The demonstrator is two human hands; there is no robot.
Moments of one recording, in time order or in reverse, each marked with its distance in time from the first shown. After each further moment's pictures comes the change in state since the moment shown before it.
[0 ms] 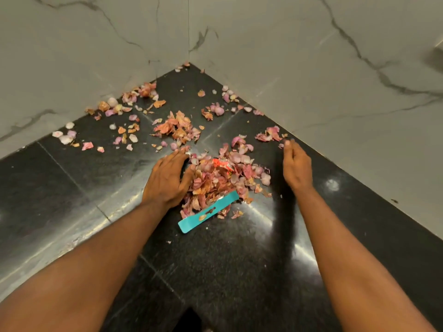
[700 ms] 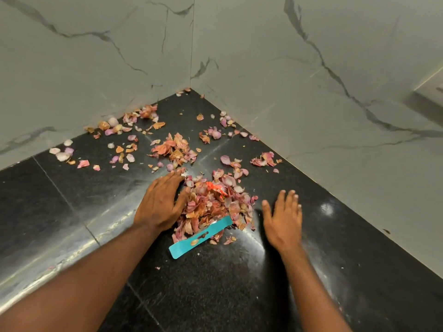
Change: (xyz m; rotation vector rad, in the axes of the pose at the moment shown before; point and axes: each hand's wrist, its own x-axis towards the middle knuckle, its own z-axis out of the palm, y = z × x) left_hand -0.002 0.001 0.003 -0.004 -0.007 -0.011; right_hand -0.075 0.031 0.013 -0.531 -0.161 0.033
